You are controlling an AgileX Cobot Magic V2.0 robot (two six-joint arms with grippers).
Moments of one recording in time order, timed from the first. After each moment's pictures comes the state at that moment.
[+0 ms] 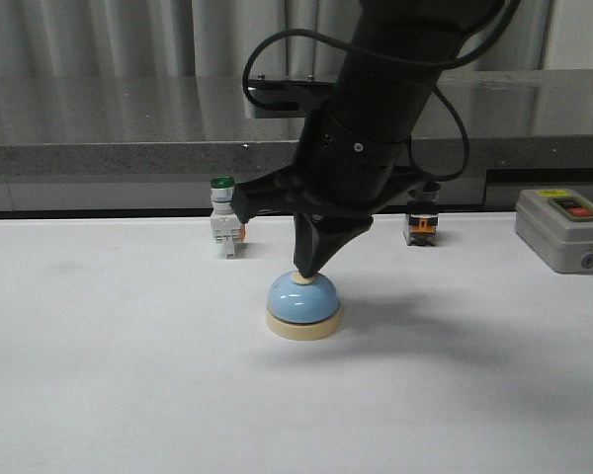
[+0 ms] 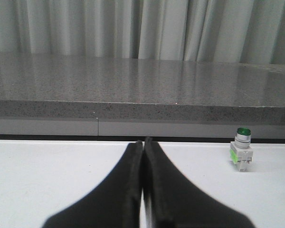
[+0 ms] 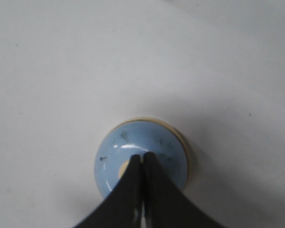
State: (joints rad) left arm -0.08 -0.01 0.00 0.03 0.05 -0.13; right arm 0.59 1.94 -1.35 0.12 0.57 -0.03
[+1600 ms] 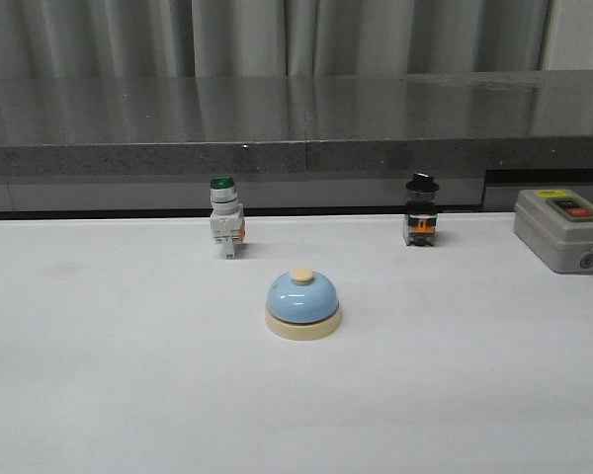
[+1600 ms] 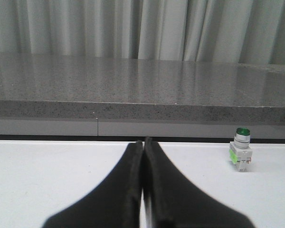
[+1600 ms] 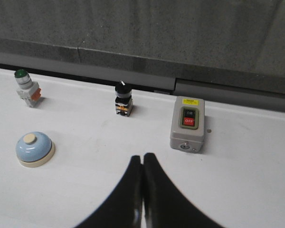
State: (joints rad) left arm -0.08 -0.01 0.00 0.03 0.05 -0.13; right arm 0.18 0.40 -0.55 0.02 0.53 -0.03
